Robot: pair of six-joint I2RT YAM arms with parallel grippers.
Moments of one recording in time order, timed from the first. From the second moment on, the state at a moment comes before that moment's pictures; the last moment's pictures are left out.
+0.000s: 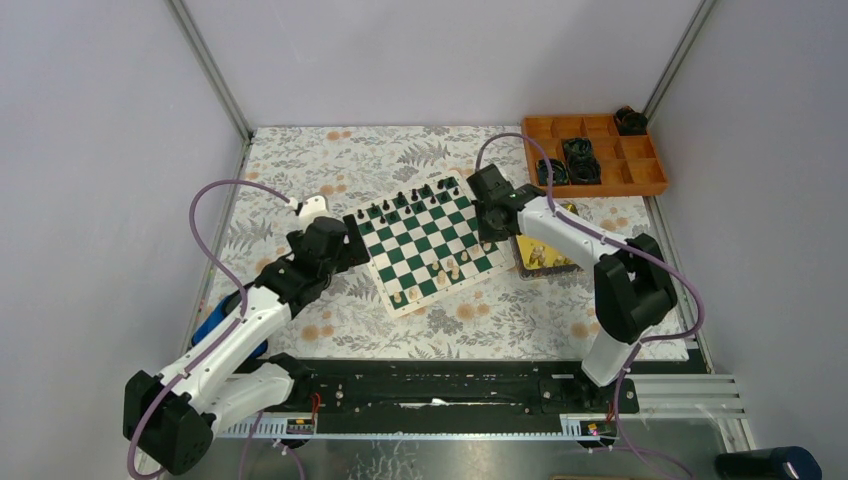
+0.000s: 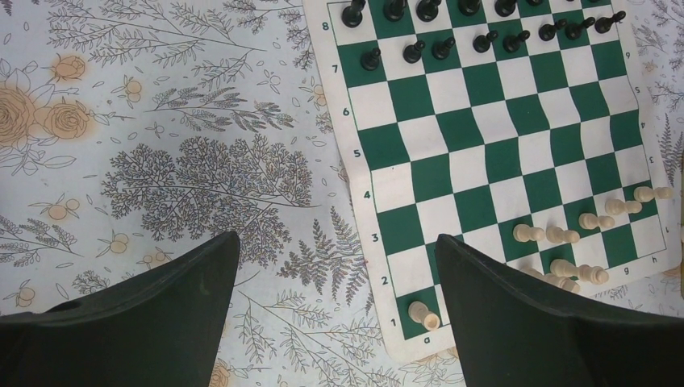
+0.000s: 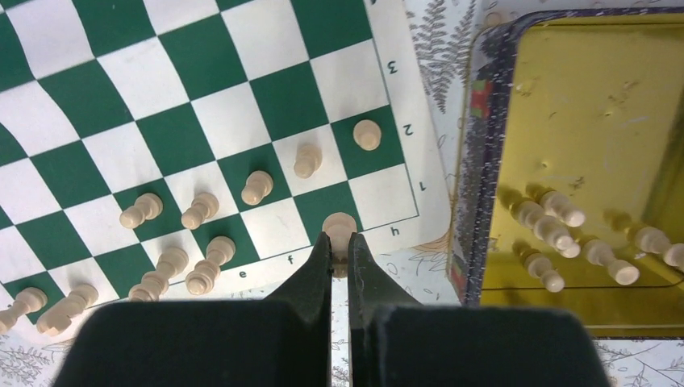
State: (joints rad) left arm -0.52 0.97 0.74 -0.49 -0.43 -0.63; right arm 0.57 1.72 1.30 -0.67 0.21 0.38
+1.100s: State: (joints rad) left arm -0.52 0.95 0.73 -0.49 -0.43 -0.63; right arm 0.60 1.84 1.25 -0.61 0.15 0.39
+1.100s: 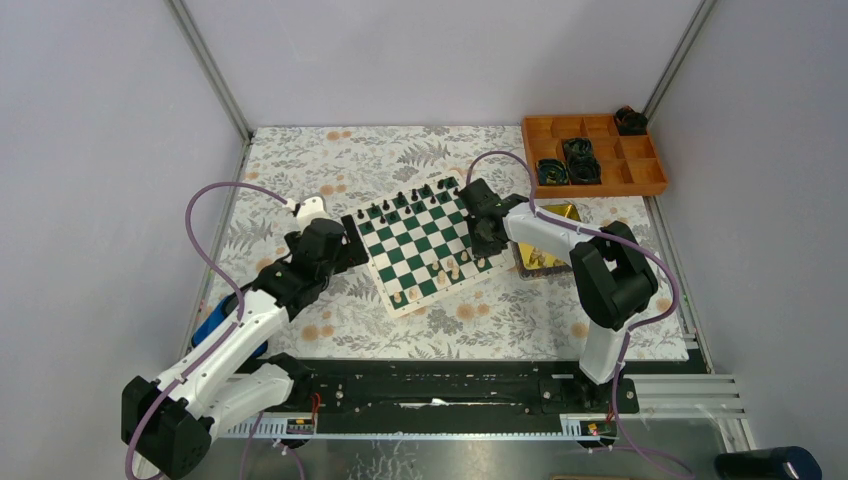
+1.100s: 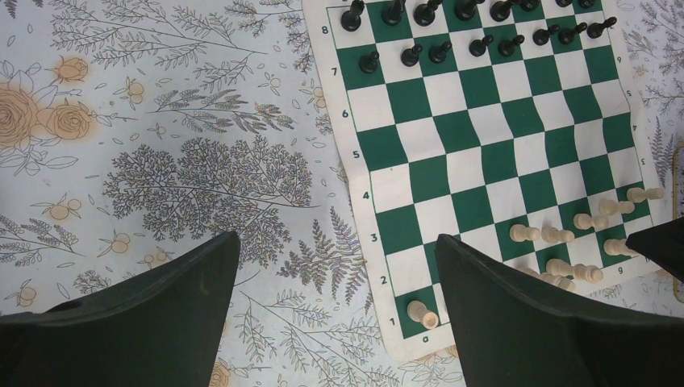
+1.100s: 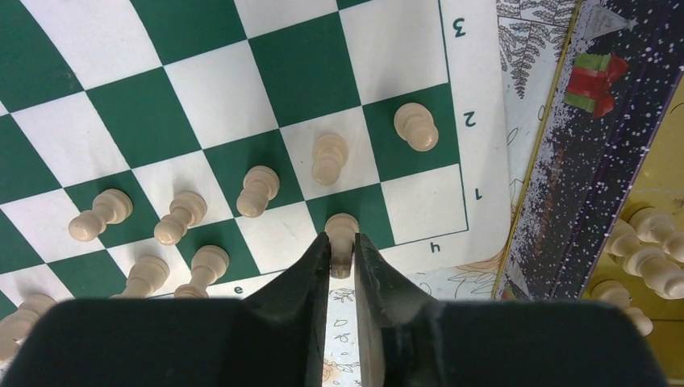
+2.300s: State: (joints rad) left arm -0.52 1.02 0.73 -0.47 -0.43 -0.63; right arm 0.44 1.53 1.24 -0.65 0.36 0.42
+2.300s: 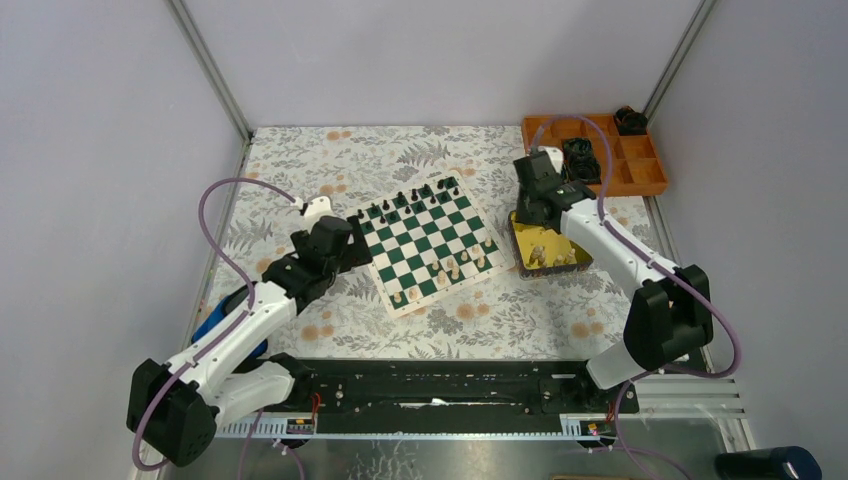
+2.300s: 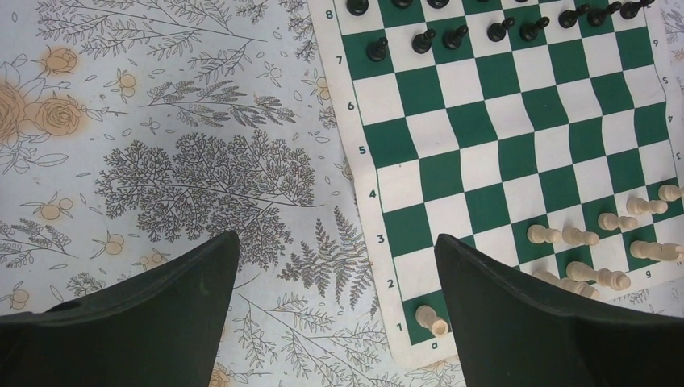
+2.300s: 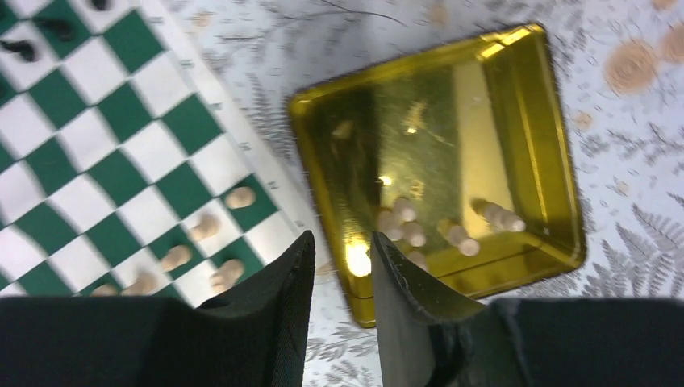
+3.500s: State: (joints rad) left arm -0.52 1.06 0.73 -0.44 -0.43 -0.63; right arm 0.30 1.66 1.08 -0.59 0.27 0.45
